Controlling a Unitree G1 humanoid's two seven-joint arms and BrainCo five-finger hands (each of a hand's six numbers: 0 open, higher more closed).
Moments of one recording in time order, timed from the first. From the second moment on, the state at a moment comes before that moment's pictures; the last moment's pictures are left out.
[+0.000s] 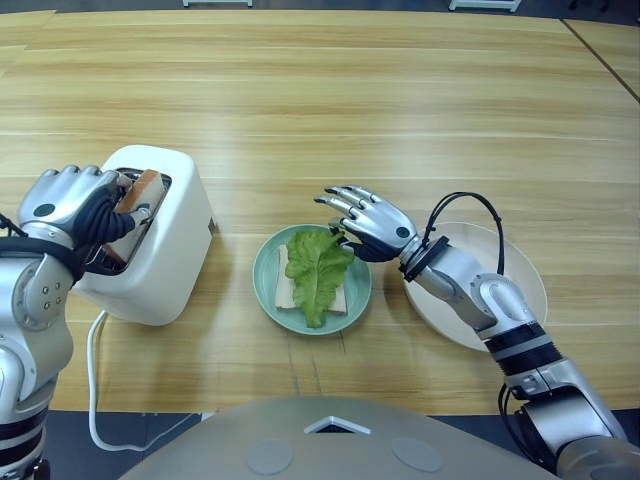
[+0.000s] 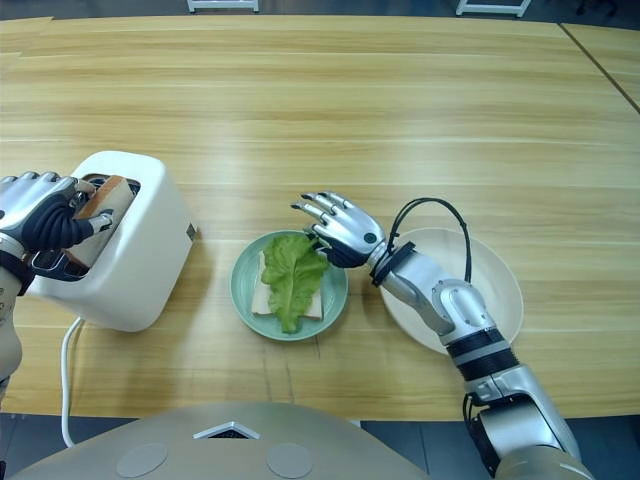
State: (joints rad) left arm 0.14 0.71 0.15 -0.77 0.98 0.32 -0.77; right arm -0.16 -0.65 0.35 0.05 -0.97 -0.48 -0.09
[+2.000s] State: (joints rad) left arm -0.87 0.34 -0.57 0.48 0.21 -0.23 -1.20; right arm 0.39 -0.63 0.31 -0.42 -0.99 -0.64 0.00
